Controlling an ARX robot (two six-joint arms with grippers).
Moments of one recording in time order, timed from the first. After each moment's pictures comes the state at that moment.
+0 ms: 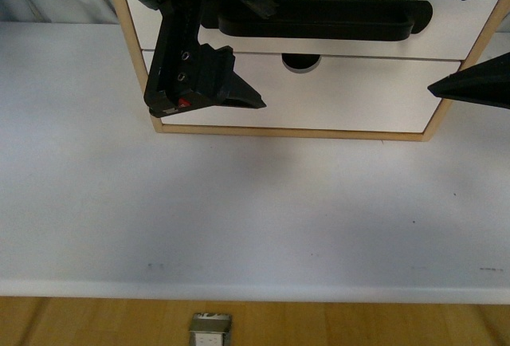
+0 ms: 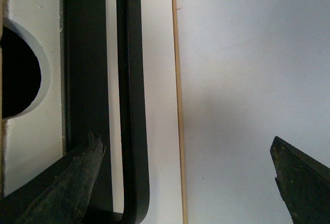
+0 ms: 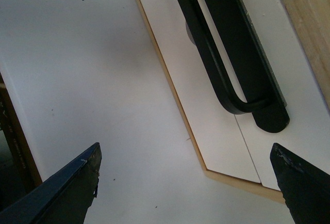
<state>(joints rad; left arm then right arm) -0.37 1.83 1.26 -0.34 0.40 1.31 0.20 1.48 0.97 -0.34 -0.43 -0.97</state>
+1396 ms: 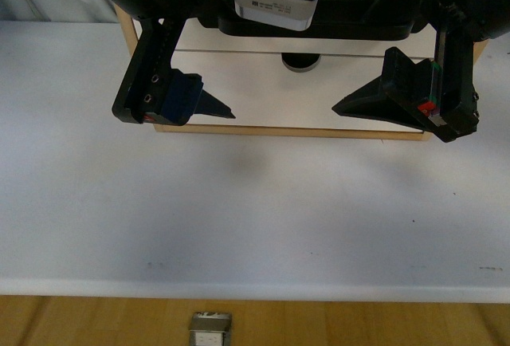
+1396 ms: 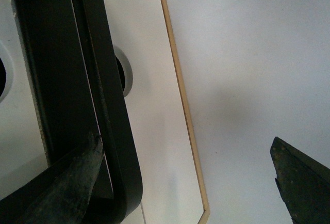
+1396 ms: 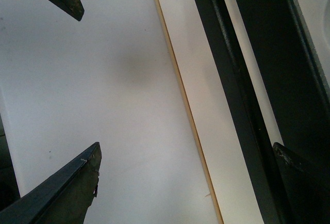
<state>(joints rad) -0.37 1.83 1.25 -0.37 0.29 1.50 0.30 1.73 1.12 -0.33 -0.45 -0.96</state>
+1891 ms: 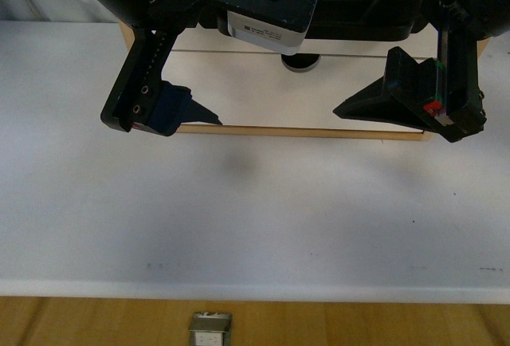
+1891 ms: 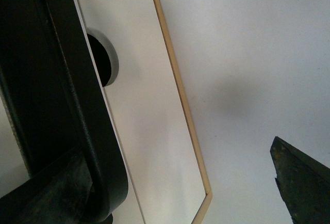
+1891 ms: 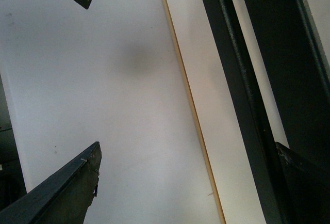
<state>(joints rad) -0.39 1.82 1.24 -0.40 0.24 1.56 0.31 1.74 1.14 -0.39 -0.45 -0.99</state>
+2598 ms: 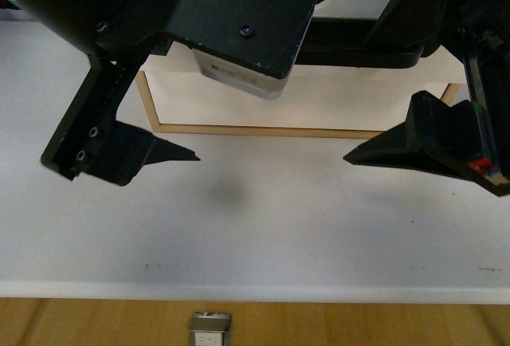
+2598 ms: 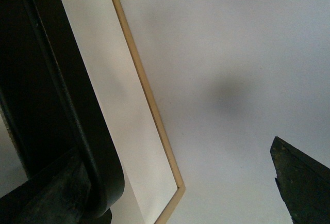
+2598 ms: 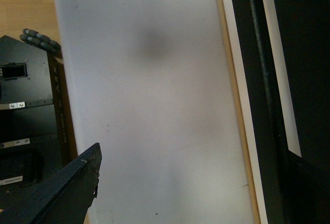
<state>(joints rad) -0.41 1.66 1.09 -0.44 0.25 1.60 0.37 1.63 1.07 -0.50 -0.44 -1.04</state>
